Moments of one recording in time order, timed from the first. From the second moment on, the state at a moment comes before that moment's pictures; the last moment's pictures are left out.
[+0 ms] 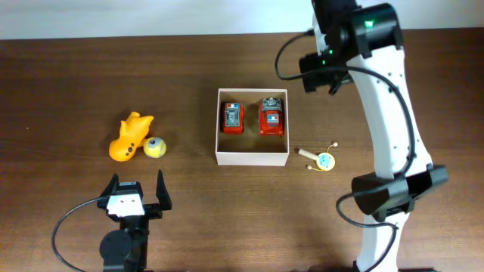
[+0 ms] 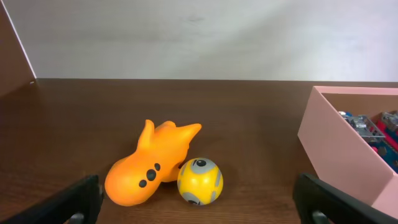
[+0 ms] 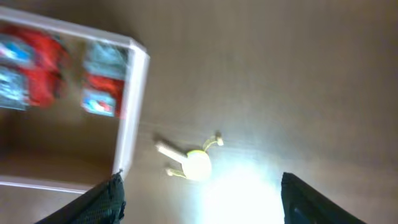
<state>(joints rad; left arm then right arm) 0.00 0.04 0.01 -0.08 -0.06 -0.01 0.25 2.12 2.46 -1.69 0.14 0.07</state>
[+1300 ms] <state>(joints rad) 0.00 0.04 0.01 -0.08 -0.06 -0.01 0.07 1.66 1.22 -1.01 -0.07 0.05</state>
